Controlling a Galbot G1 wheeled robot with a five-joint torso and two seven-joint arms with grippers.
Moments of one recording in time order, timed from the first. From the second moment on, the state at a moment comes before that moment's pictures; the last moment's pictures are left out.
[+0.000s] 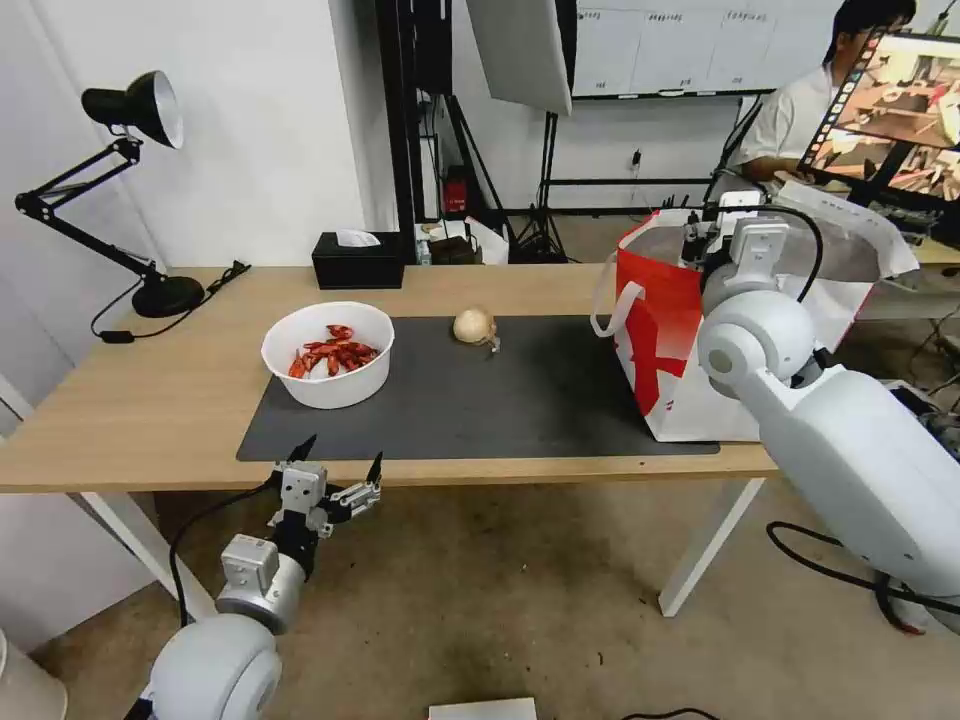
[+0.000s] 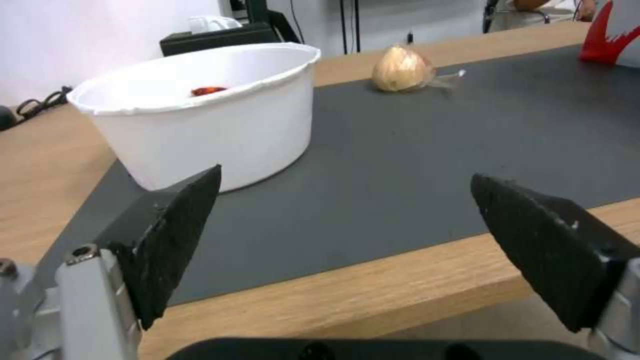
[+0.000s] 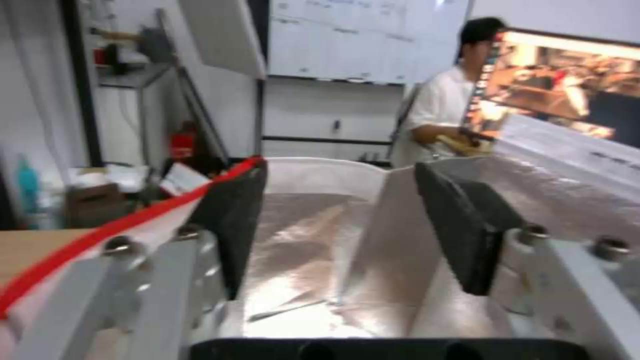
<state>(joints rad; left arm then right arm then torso) 1.52 -1.08 -0.44 -2.18 -0.29 0.18 -0.13 -0.39 0.85 -0.01 1.80 0.88 -0.51 0.76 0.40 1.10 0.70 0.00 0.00</state>
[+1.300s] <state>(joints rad) 1.58 -1.13 -0.49 -2.22 -0.27 0.15 -0.11 -1.56 0.88 0.52 2.22 0.64 0.12 0.06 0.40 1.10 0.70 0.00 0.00</state>
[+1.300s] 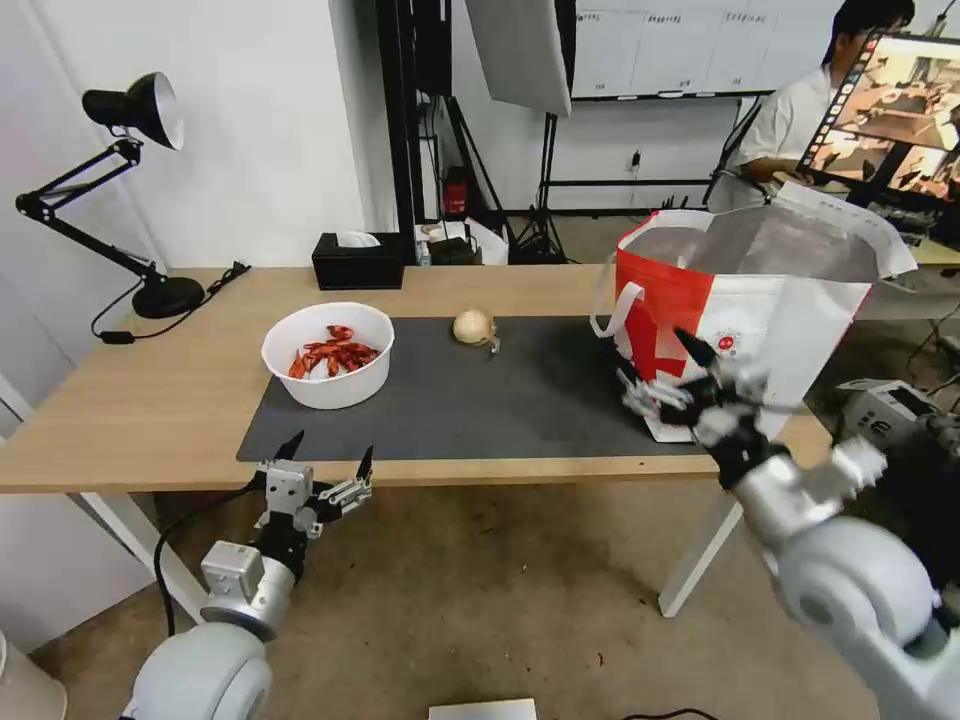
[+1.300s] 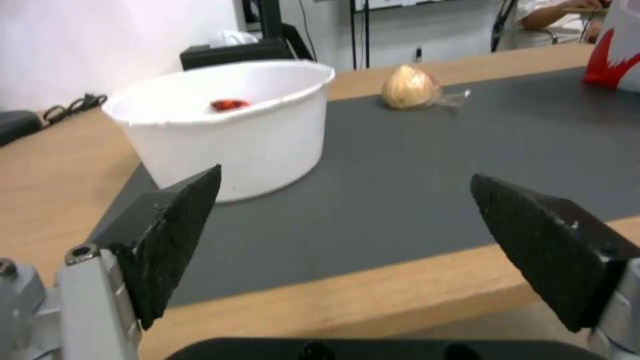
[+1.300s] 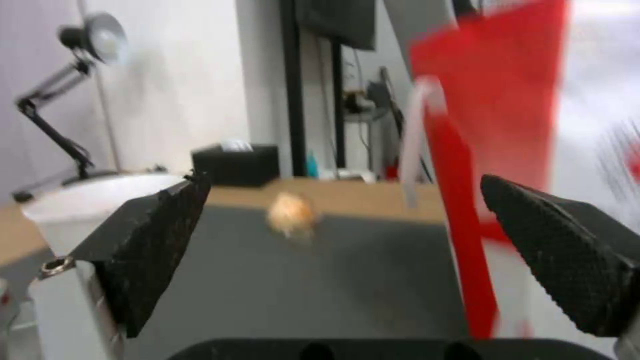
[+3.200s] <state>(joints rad) 1.69 -1.17 -0.53 -2.18 -0.20 0.11 -0.10 -1.34 0.89 0.24 2.03 0.58 0.13 0.07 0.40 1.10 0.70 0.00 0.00</state>
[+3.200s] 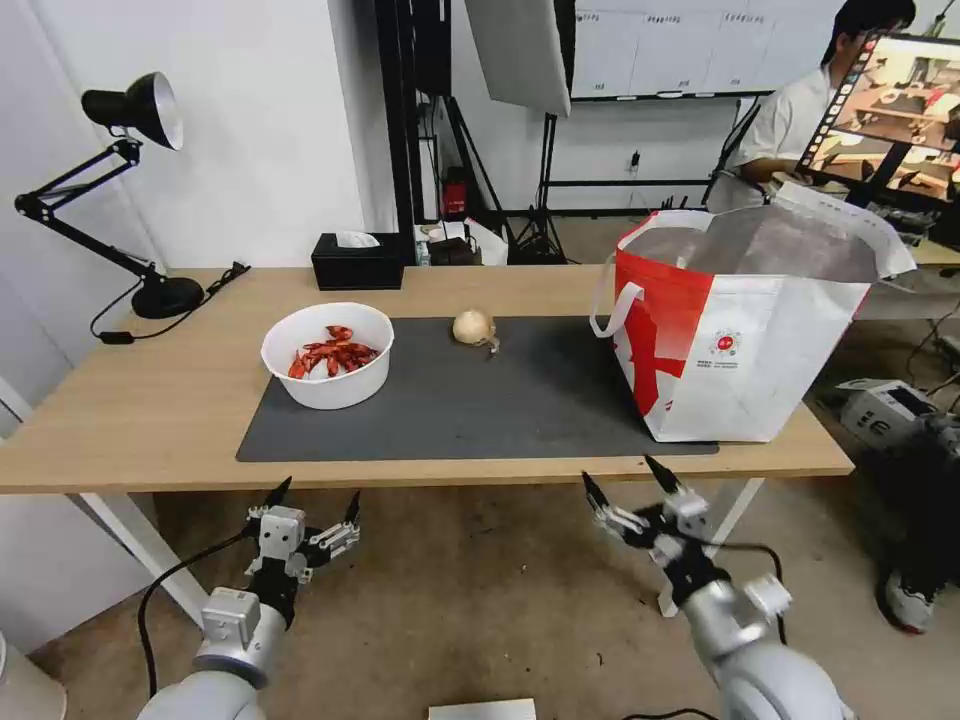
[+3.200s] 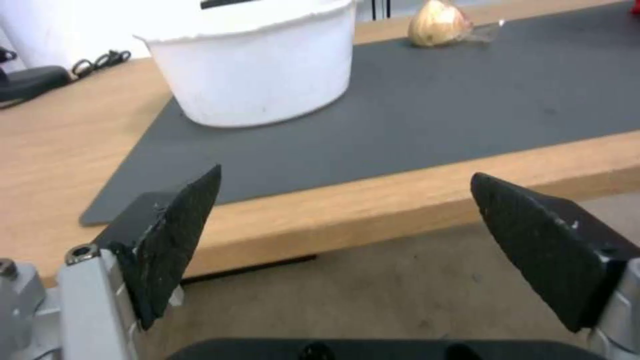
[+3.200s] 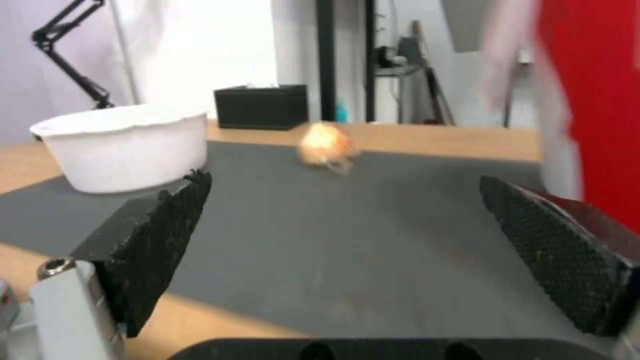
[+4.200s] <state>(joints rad) 1.71 -1.18 -0.56 -2.21 -0.20 0.11 -0.10 -0.13 1.31 -0.44 1.00 0.79 -0.12 0.12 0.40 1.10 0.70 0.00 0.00</state>
